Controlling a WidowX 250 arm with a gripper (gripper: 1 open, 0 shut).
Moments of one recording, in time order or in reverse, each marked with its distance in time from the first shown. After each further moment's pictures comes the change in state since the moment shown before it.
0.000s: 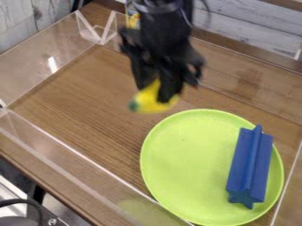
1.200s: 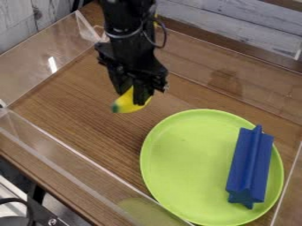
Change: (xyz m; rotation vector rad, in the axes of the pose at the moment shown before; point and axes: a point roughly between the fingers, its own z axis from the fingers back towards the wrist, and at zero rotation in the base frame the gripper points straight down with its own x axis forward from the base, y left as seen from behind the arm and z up) arm 0.012 0.044 -0.057 0.036 -0.081 0.071
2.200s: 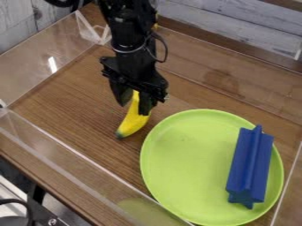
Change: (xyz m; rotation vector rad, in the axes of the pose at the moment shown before) arm 0.006 0.007 -0.027 0.002 0.040 0.010
